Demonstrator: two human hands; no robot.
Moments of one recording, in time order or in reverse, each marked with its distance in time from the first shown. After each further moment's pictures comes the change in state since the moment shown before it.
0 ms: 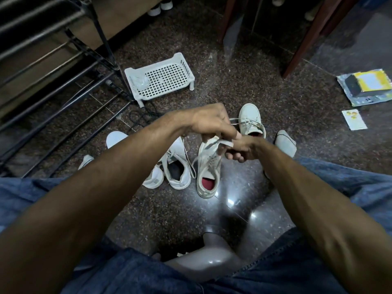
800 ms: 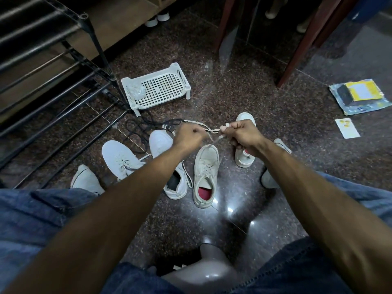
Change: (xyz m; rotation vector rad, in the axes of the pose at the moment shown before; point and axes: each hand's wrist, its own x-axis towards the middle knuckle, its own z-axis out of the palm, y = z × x) left_hand 0.037 -0.082 0.028 -0.319 0.711 -0.238; right_hand 0.016 -0.003 -0.034 0.334 0.383 -0.424
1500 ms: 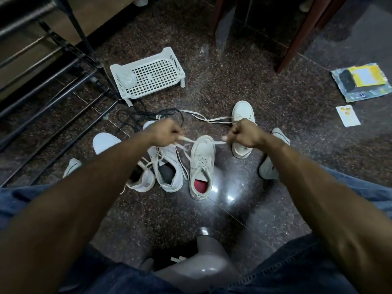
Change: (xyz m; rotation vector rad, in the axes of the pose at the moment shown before) left_hand 0.030 -0.034 -0.051 0.630 -0.385 0.118; right_hand 0.002 0.019 -0.025 -0.647 -0.140 -0.013
